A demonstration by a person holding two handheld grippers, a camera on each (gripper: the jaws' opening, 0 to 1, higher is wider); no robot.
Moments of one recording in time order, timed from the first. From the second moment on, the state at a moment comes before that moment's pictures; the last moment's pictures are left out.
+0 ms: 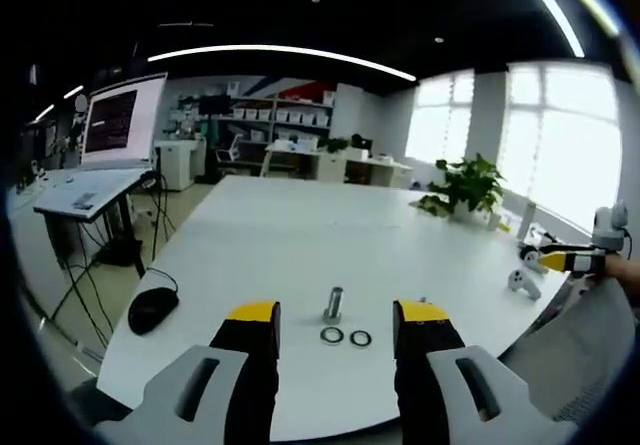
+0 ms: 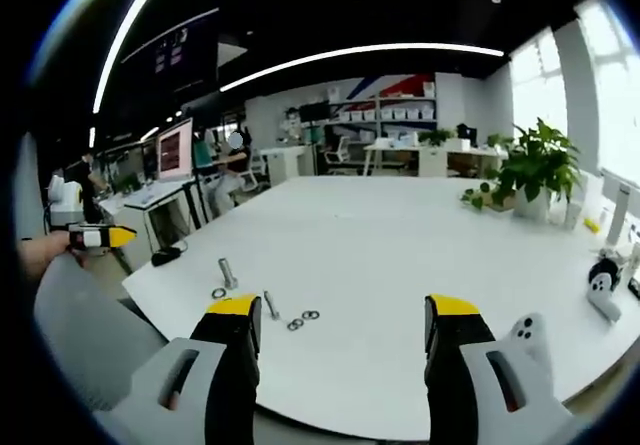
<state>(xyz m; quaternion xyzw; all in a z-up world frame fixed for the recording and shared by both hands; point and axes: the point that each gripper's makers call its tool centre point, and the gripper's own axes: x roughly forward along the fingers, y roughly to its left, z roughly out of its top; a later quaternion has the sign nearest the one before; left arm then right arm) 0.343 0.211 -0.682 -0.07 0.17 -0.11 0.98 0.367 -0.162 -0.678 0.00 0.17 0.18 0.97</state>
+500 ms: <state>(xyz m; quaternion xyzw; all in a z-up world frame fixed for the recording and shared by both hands) 0.338 0.200 -0.685 -0.08 0.18 -0.10 0.97 0.369 -0.174 -0.682 0.01 0.17 0.17 0.97</state>
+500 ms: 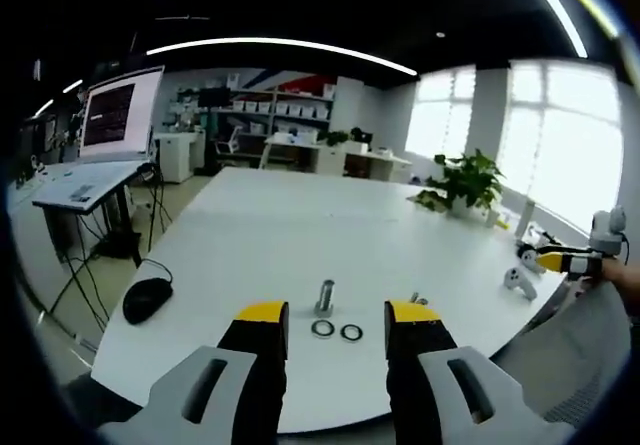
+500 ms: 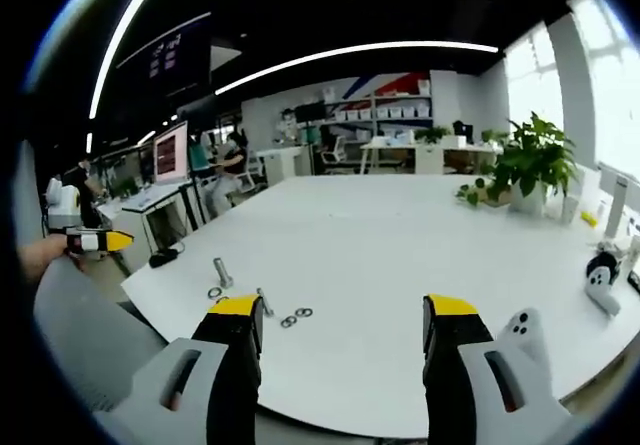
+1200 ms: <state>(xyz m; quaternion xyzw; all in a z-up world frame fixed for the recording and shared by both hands) 0.341 0.199 -0.690 -0.08 0.20 -0.11 0.97 0.371 -0.174 -0.680 0.02 0.17 0.17 0.97</state>
